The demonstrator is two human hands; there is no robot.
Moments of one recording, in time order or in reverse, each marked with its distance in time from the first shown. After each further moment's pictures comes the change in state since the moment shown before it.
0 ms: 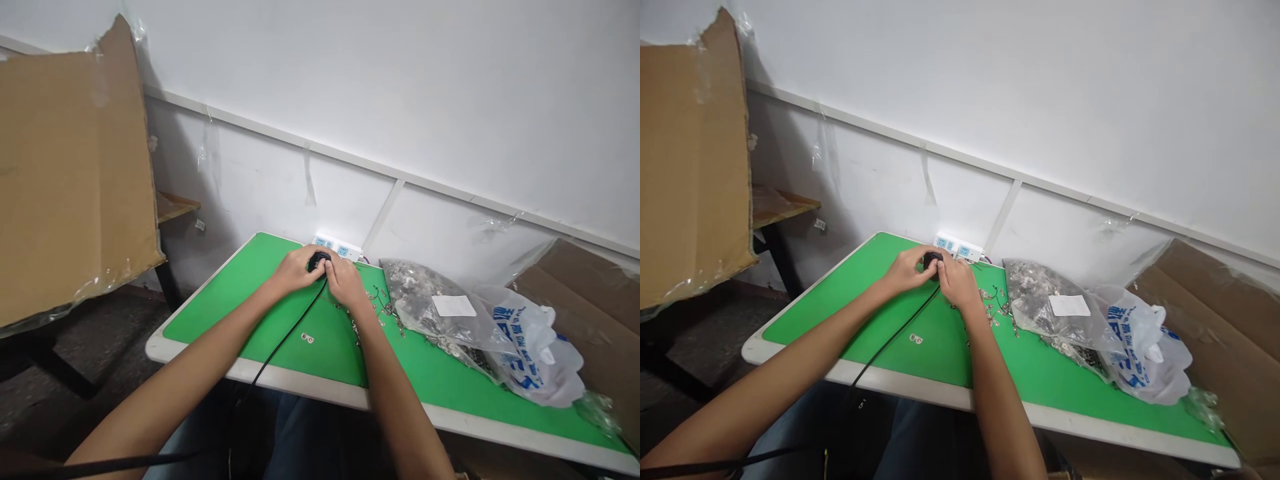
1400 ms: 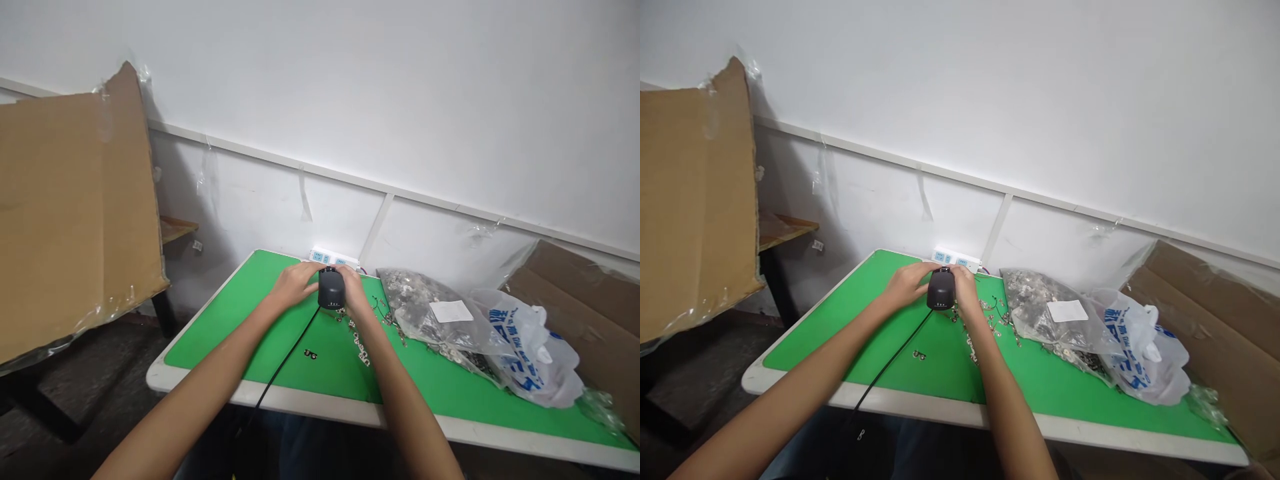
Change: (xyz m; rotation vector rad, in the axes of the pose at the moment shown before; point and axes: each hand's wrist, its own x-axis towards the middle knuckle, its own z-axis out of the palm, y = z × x) left_hand -0.004 -0.020 -0.006 0.145 -0.199 0.060; right_hand 0.018 -0.002 0.014 1.002 0.351 0.640
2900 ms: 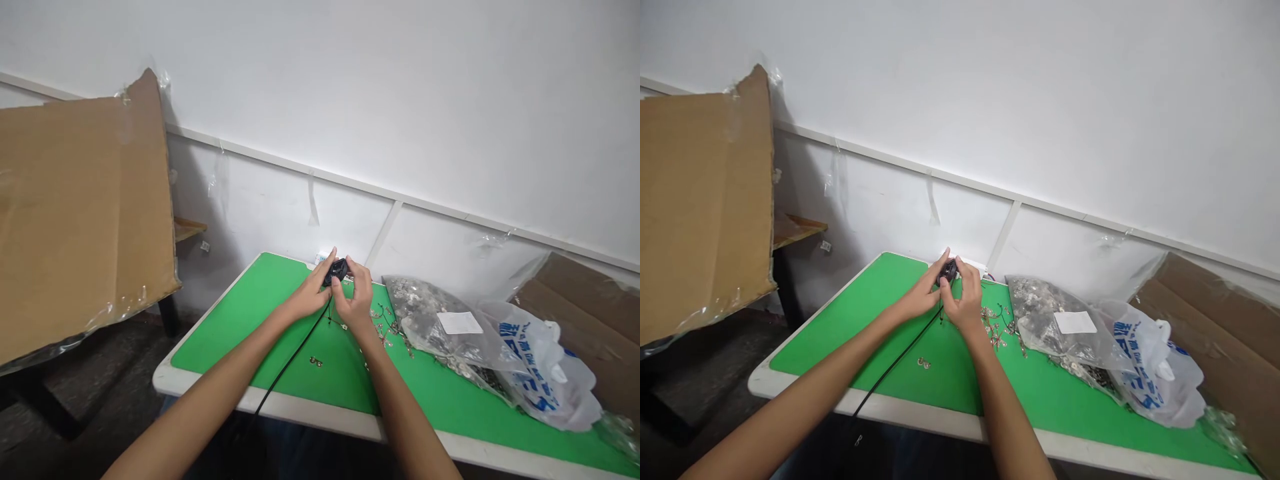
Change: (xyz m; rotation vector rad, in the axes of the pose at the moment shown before) left_hand 0.007 0.022 0.013 -0.636 0.044 -0.130; right_hand -0.025 -0.009 0.001 -0.619 0.138 -1.093
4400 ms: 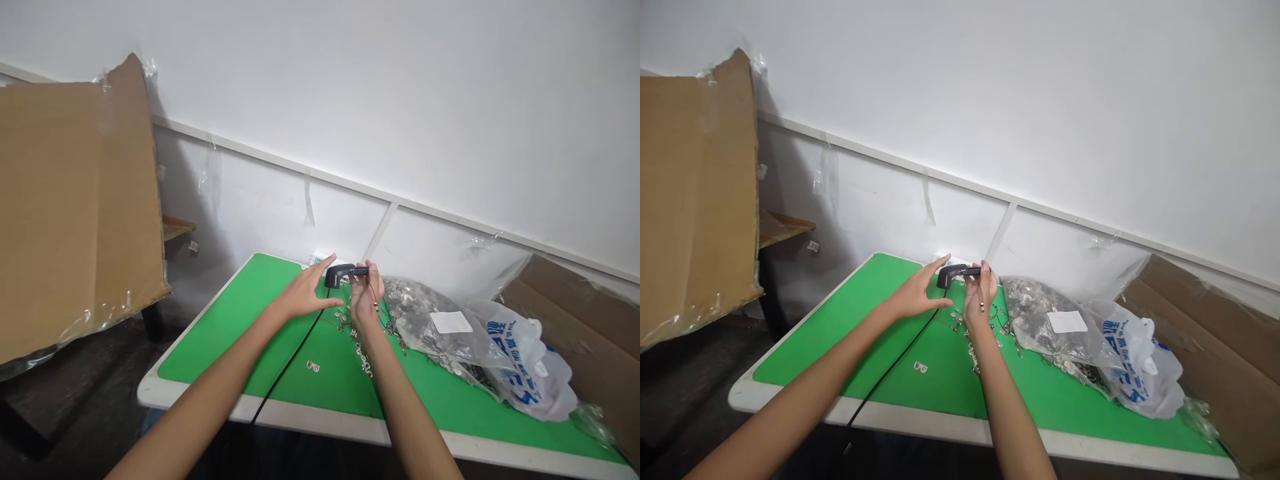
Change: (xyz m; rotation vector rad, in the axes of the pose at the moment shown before) left_hand 0.003 0.018 -0.018 0.333 -0.076 -0.021; right_hand 0.006 0.028 0.011 0.773 0.463 0.988
